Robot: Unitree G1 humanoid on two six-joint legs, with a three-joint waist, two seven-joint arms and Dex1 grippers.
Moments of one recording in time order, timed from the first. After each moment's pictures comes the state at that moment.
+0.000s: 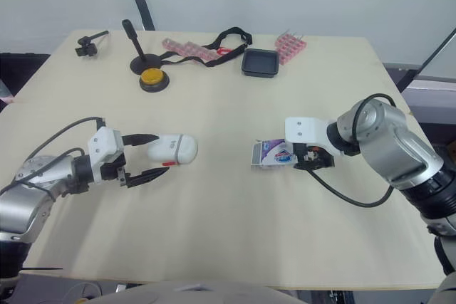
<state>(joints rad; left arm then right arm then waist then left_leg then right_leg) -0.05 0.73 0.08 -0.22 -0.39 0.20 -1.01 -0.63 -1.01 0.44 -0.32 -0.01 0.68 1.30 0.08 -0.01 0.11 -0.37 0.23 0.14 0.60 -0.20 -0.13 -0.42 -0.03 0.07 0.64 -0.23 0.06</state>
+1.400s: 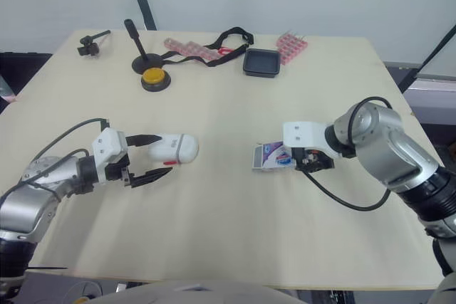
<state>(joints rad) -0.06 0.71 0.06 -0.20 -0.37 0.18 -1.01 -0.61 -0.98 0.45 -0.32 -0.07 0.67 1.29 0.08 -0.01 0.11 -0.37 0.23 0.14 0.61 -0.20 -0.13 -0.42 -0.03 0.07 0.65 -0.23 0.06</state>
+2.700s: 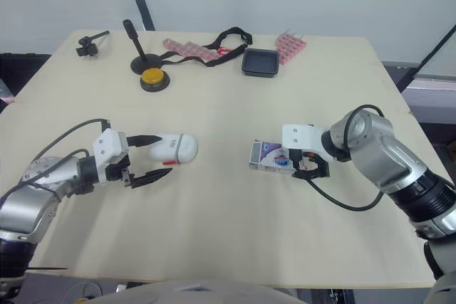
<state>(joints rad) -0.05 0.71 0.06 -0.20 -0.36 0.18 -1.01 -0.55 -0.95 0.46 -0.25 -0.06 0.63 1.25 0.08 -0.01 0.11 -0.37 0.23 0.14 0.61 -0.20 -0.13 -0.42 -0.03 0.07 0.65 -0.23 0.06</state>
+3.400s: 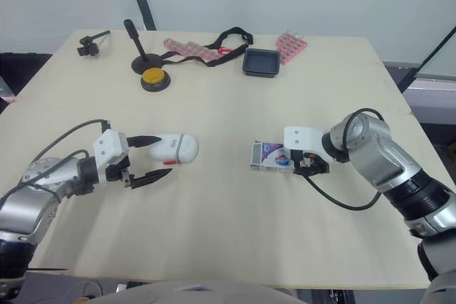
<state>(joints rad) -0.05 0.71 0.06 -0.20 -0.35 0.18 -1.00 -0.55 -0.92 0.46 -0.16 -0.09 0.58 1.25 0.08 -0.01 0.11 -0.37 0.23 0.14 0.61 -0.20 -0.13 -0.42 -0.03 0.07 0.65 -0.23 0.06</state>
